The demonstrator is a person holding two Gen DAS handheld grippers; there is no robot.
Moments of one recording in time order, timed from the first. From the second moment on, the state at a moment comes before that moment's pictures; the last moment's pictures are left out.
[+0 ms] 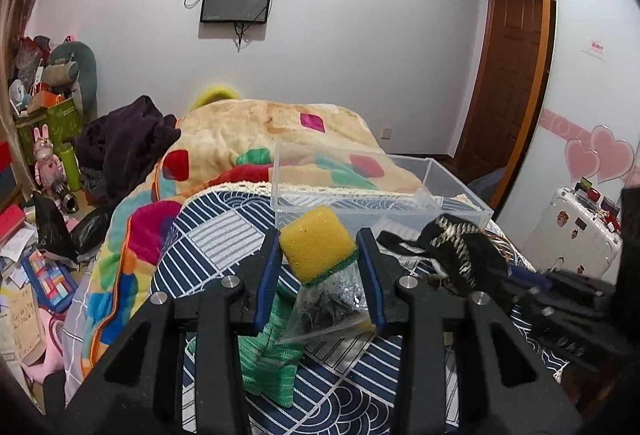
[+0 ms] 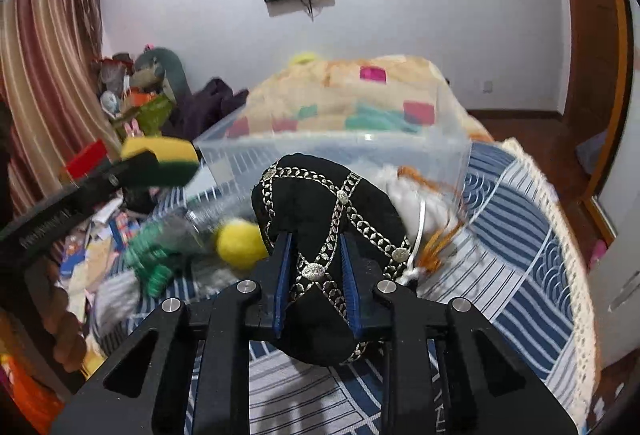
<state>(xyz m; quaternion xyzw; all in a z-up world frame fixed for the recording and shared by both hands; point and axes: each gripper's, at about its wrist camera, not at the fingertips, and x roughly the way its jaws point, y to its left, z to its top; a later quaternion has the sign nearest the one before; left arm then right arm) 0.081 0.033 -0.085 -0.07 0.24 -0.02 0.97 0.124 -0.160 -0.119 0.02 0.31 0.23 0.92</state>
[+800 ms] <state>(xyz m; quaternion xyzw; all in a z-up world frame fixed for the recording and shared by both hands) 0.153 0.046 -0.049 -0.10 0.25 -0.05 0.96 0.162 -0.153 -0.045 0.00 0.21 0.21 0.96</state>
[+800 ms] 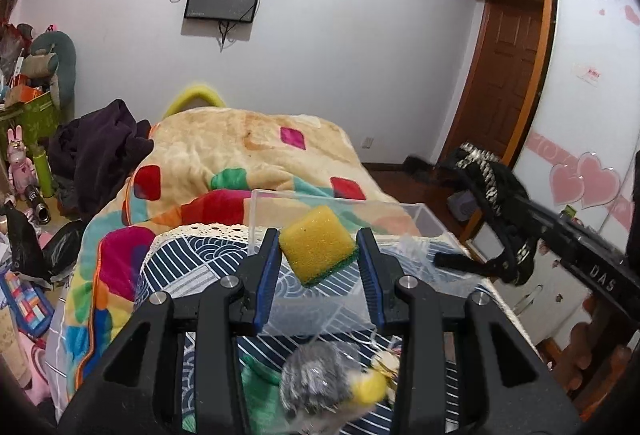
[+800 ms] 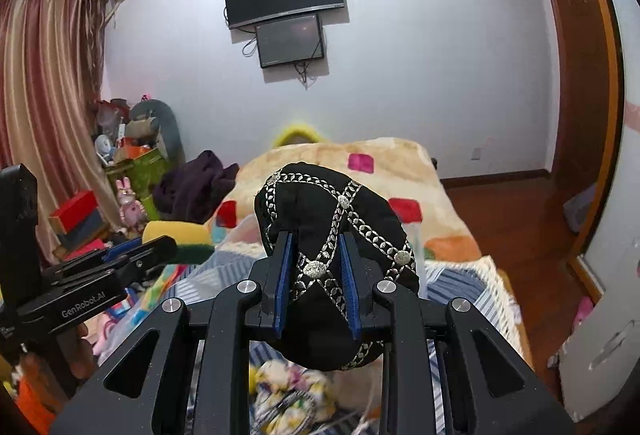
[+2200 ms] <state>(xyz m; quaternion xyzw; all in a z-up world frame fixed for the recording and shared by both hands) 0.213 0.022 -0.070 -0.01 0.35 -0.07 0.93 0.211 -0.134 -0.075 -0.08 0.32 0.23 0.92</state>
